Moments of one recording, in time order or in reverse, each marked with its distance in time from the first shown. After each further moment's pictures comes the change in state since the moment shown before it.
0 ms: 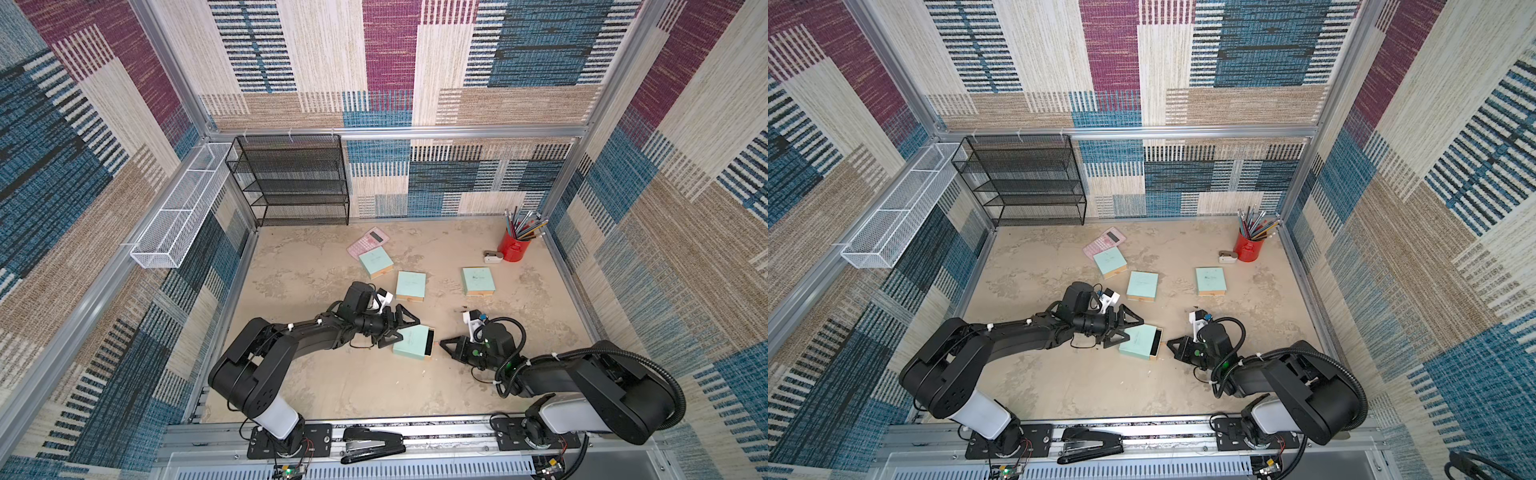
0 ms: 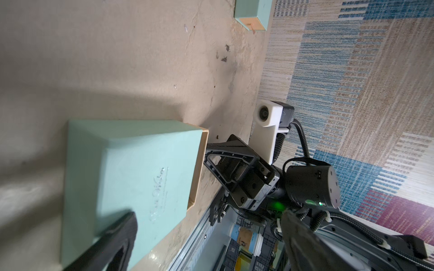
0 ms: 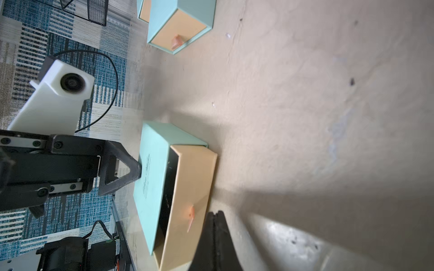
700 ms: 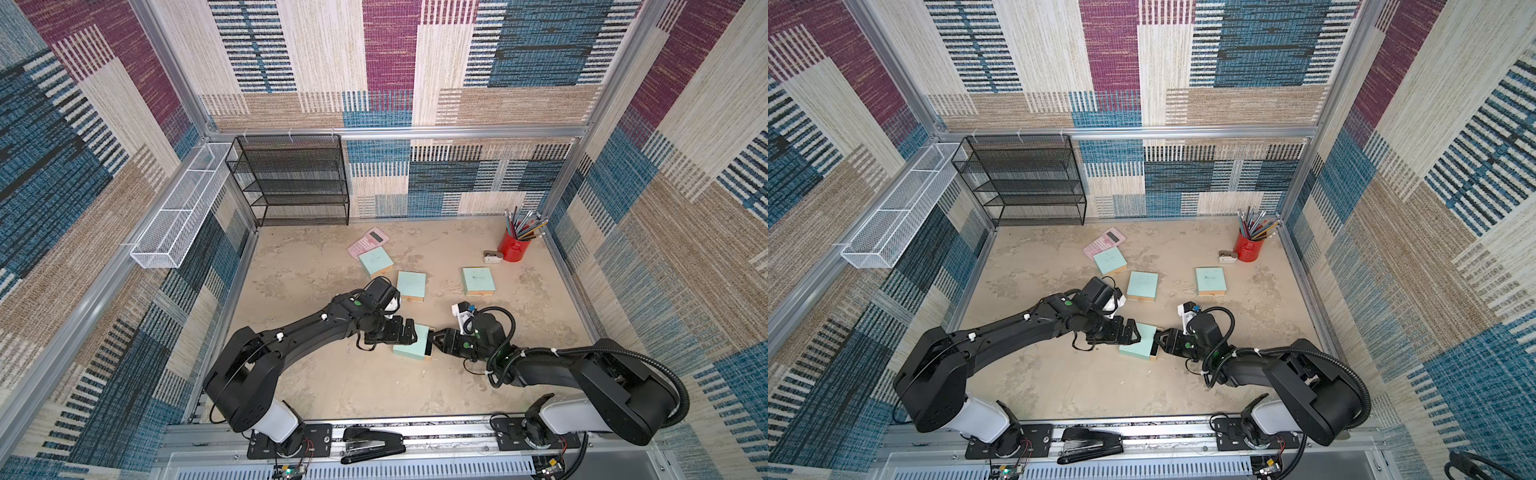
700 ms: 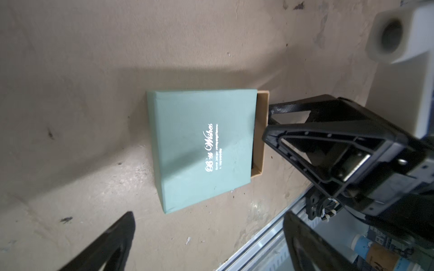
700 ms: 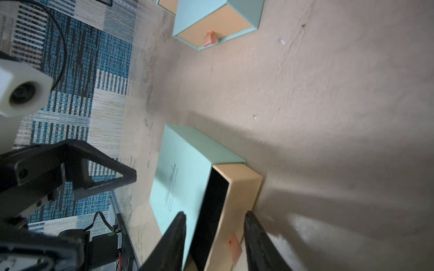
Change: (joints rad) left arm -0.182 -0.027 0.305 -0.737 -0.441 0.441; right arm 0.069 0.006 0.150 -0.175 0.028 -0.049
